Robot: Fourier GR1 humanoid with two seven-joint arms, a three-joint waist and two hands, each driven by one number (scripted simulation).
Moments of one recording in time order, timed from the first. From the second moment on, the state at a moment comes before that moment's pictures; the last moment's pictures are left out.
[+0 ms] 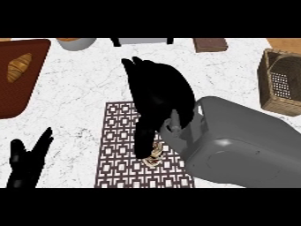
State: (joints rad) left arm 0.15 0.36 -0.10 -1.41 0.21 0.15 0.20; right arm -1.18 -0.36 0.80 -1.58 -0.06 0.10 1.23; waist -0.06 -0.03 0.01
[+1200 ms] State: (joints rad) left arm 0.12 0.33 -0.10 -1.41 0.19 0.12 0.20; right arm -0.87 -0.33 0.97 -1.65 0.18 0.02 1.22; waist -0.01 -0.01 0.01
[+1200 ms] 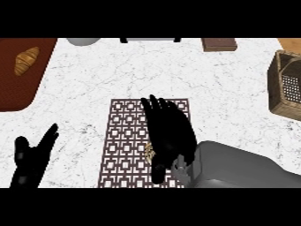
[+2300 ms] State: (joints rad) left arm 0.12 0.31 -0.08 -1.42 0.16 0.08 0.22; right arm -0.61 -0.17 0.94 -1.52 0.51 0.00 1.13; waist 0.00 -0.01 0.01
